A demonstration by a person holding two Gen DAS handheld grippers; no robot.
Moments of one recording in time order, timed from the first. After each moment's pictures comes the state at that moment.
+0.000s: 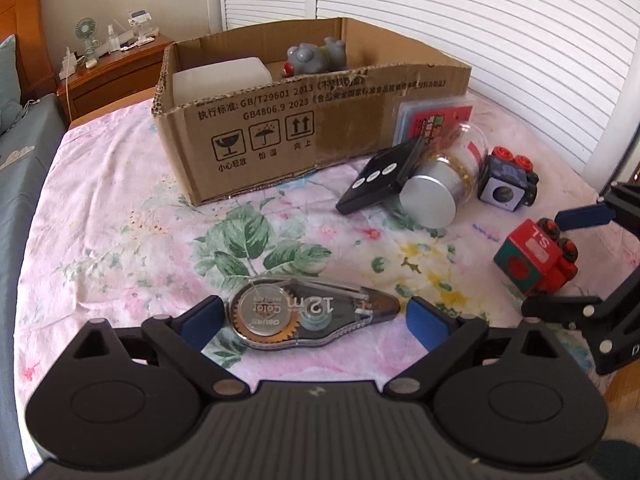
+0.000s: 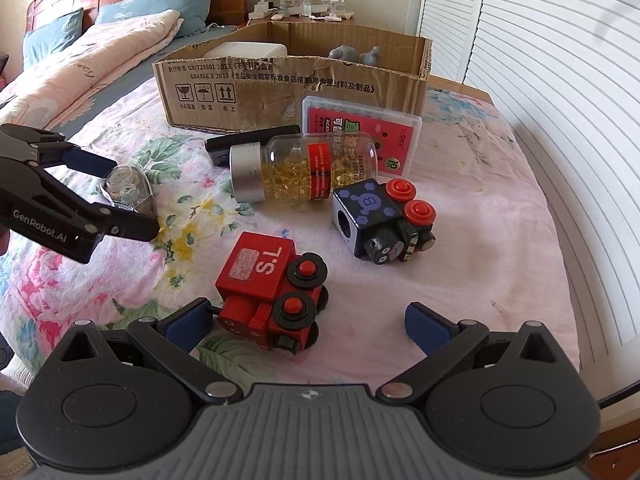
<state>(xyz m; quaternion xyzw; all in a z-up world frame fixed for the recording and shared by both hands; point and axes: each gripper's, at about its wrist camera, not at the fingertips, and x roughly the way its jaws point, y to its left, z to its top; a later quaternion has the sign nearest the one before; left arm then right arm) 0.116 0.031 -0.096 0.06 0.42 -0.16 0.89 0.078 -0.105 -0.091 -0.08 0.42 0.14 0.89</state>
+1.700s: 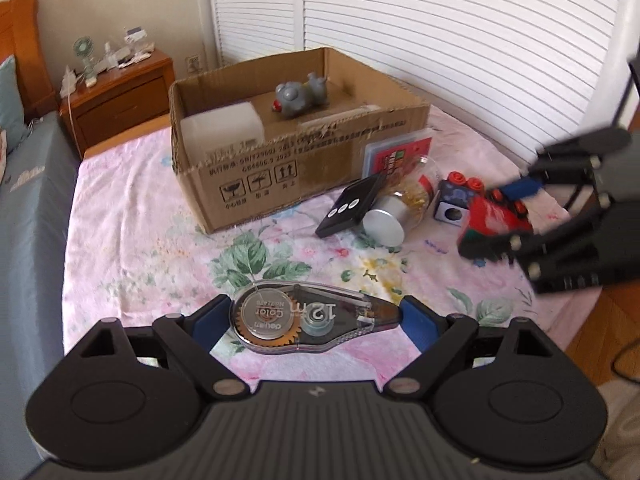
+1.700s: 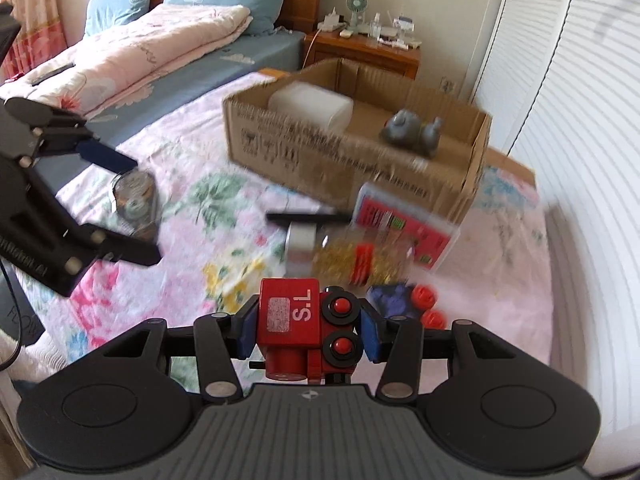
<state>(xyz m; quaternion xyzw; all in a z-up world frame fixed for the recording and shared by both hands) 0.090 0.029 -0.029 0.08 0.43 -0.17 0.89 0.098 -0.083 -0.024 -0.15 0.40 0.23 0.88</state>
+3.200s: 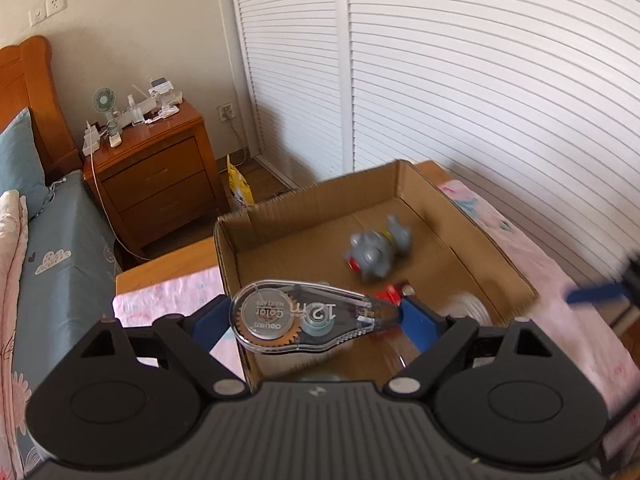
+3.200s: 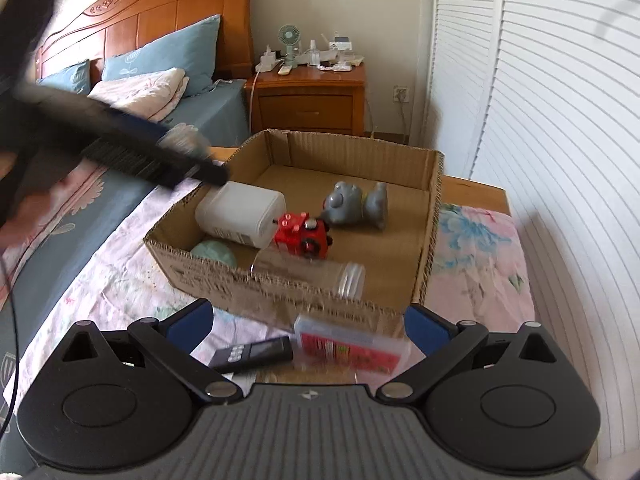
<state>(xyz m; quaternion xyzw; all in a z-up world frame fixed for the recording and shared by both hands) 0.262 0.029 0.038 0.09 0.38 -0.12 0.91 0.180 -0.098 0.018 -0.04 0.38 0.17 0.91</state>
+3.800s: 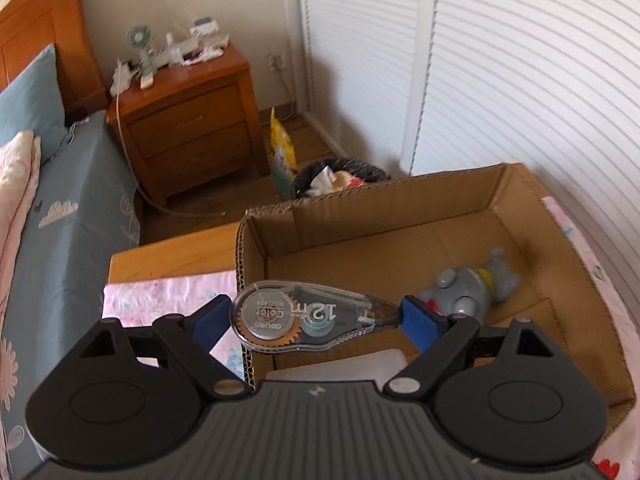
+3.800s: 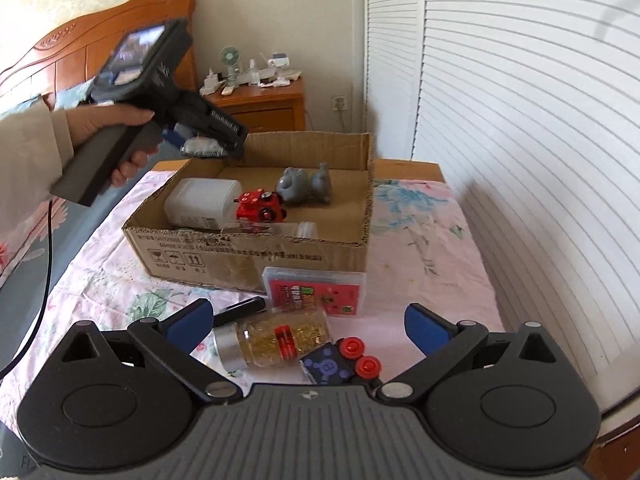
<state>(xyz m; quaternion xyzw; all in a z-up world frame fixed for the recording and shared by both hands) 0.363 0.039 -0.012 0.05 0.45 -0.03 0.89 0.118 -0.116 0.011 0.00 0.36 0.08 0.93</state>
